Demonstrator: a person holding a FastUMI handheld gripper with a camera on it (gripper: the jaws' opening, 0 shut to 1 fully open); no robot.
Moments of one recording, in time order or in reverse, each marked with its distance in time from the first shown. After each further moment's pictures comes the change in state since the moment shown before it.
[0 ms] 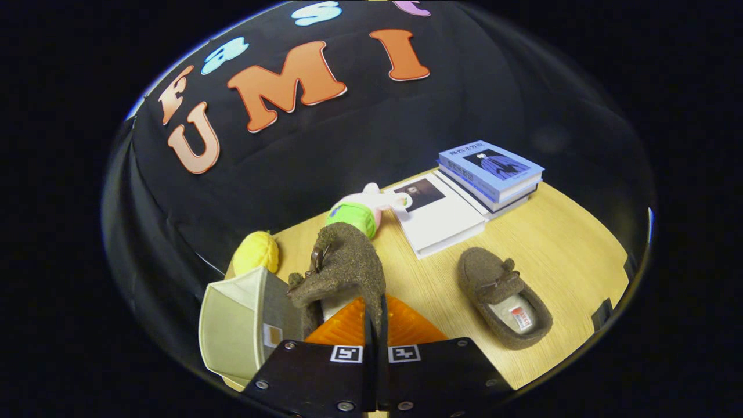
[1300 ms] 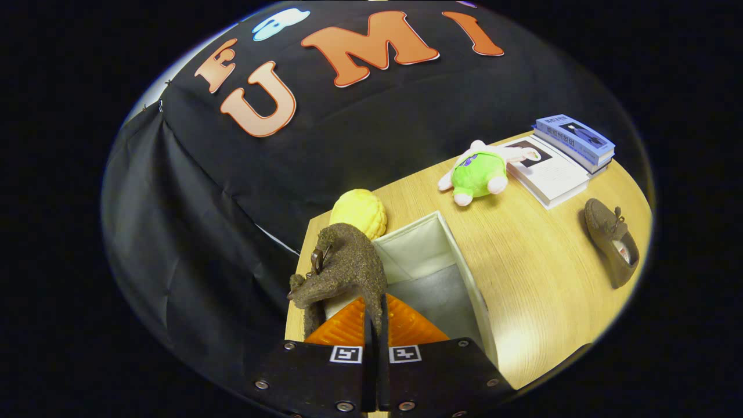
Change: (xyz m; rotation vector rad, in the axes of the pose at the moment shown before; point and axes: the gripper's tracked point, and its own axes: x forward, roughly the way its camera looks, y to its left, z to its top) arm -0.003 0.224 -0.102 0.002 0.201 0.223
